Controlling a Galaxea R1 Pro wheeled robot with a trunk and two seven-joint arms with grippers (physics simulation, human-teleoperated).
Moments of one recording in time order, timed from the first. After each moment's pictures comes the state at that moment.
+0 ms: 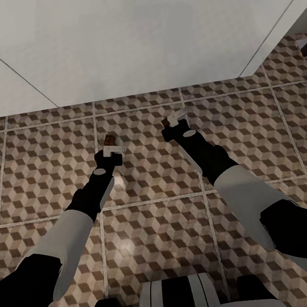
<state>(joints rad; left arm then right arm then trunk) -1.19 -0.02 -0.33 -0.61 0.07 0.12 0.18 -1.29 0.16 0.29 -0.71 0.07 0.33 -0.07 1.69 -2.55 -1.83</state>
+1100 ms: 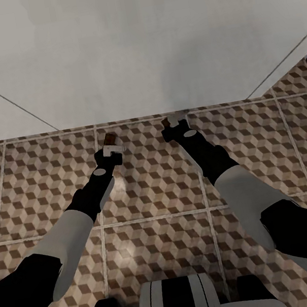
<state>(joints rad) -1.19 -0.02 -0.33 -0.61 0.07 0.09 0.18 -1.29 0.15 0.29 -0.71 0.07 0.33 -0.05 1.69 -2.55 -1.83</state>
